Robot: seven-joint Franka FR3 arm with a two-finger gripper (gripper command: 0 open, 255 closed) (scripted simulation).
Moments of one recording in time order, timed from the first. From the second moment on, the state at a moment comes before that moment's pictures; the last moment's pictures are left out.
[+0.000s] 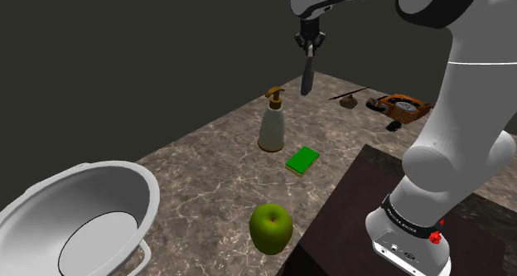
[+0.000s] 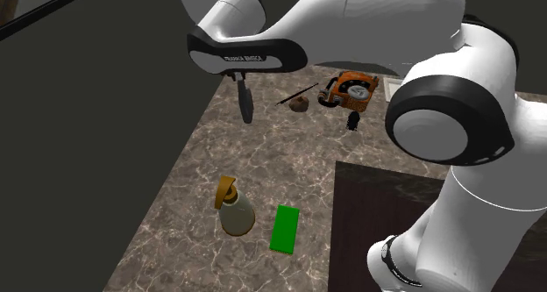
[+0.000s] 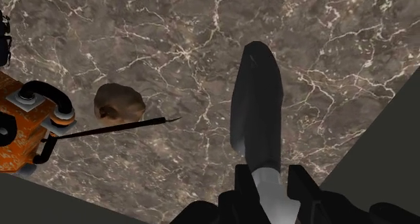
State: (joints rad) arm -0.31 0.31 -0.01 -1.53 -0.35 1.95 0.87
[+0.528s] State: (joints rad) arm -0.37 0.13 -0.04 -1.71 -0.34 1.97 0.78
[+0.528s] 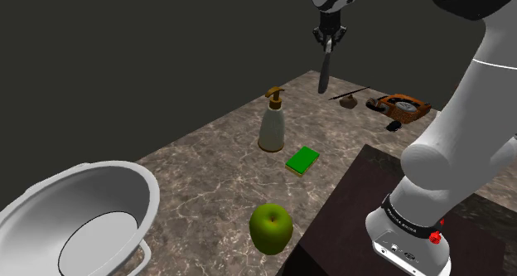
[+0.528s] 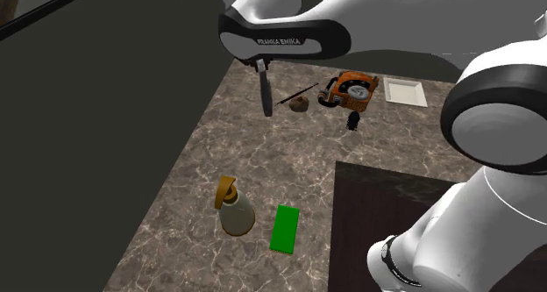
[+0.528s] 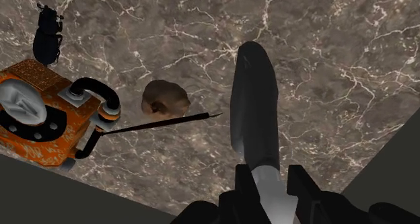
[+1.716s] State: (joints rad) arm -0.52 -0.26 -0.22 -2.00 -0.33 1.98 0.44
